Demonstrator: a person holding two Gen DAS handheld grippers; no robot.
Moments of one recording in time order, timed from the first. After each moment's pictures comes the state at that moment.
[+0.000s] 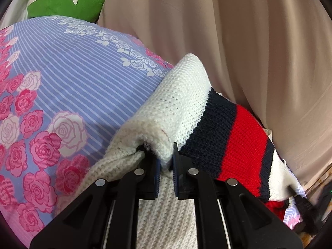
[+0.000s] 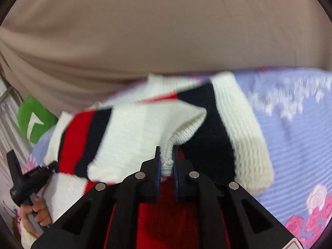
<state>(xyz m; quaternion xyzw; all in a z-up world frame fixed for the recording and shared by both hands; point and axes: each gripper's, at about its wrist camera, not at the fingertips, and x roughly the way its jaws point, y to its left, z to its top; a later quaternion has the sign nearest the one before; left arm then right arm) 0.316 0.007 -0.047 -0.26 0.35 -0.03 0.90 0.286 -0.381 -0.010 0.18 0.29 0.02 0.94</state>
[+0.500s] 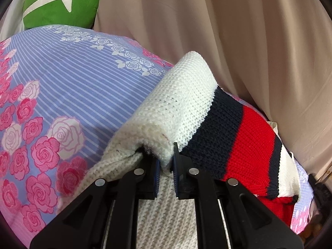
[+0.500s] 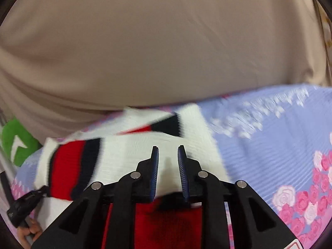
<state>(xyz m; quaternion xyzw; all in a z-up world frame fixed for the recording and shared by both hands) 0.318 -0.002 -0.043 -0.22 0.35 -0.02 0.91 0.306 -0.370 0.002 0.17 0.27 -0.03 0.95</state>
